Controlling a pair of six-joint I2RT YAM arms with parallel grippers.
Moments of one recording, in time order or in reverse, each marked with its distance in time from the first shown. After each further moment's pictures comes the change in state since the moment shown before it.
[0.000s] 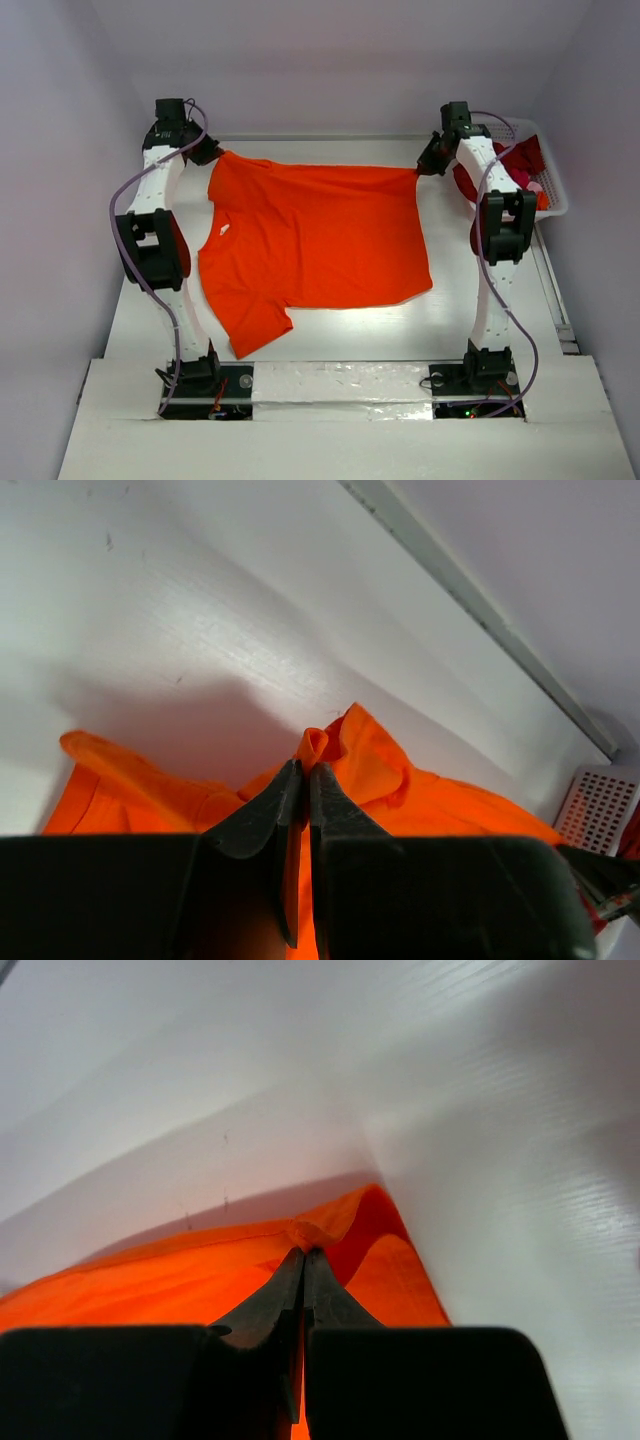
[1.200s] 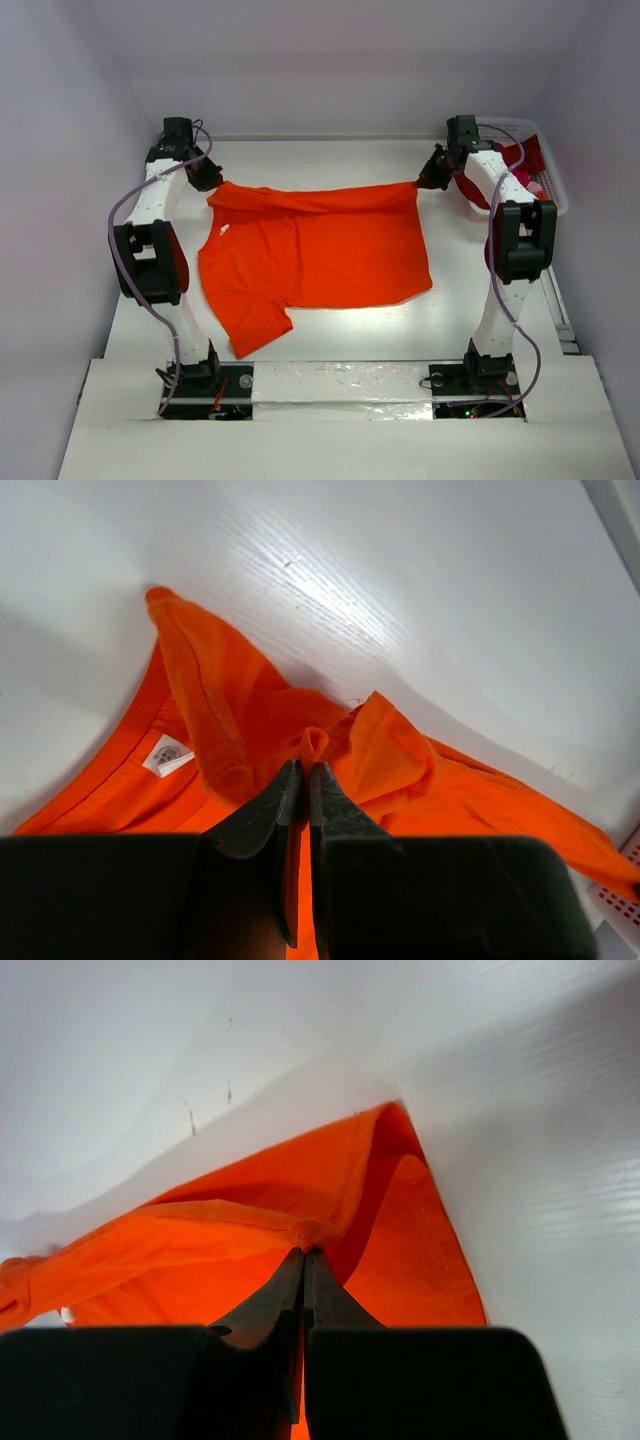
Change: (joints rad) left arm -0.023 -0.143 -0.224 -0.105 -0.111 0.023; right arm 0.000 -0.268 -0.385 0.142 -0.094 0.007
